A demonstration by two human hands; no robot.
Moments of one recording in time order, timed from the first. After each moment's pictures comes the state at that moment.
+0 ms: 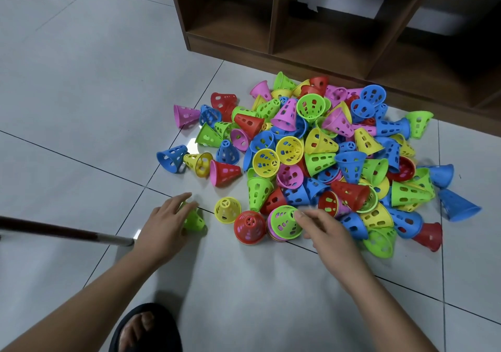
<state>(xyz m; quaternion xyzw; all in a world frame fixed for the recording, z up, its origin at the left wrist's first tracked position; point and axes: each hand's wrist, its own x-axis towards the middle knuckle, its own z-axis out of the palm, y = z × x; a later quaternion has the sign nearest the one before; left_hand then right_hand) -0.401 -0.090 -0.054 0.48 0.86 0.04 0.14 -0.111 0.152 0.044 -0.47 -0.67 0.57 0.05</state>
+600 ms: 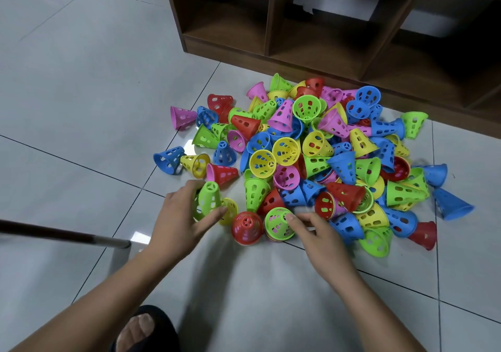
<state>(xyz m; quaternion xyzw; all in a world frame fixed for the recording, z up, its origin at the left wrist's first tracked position) -0.353 -0.042 0.025 0.37 0.86 0.33 0.15 -0.110 0.149 0.014 -0.50 -0.71 0.49 0.03</state>
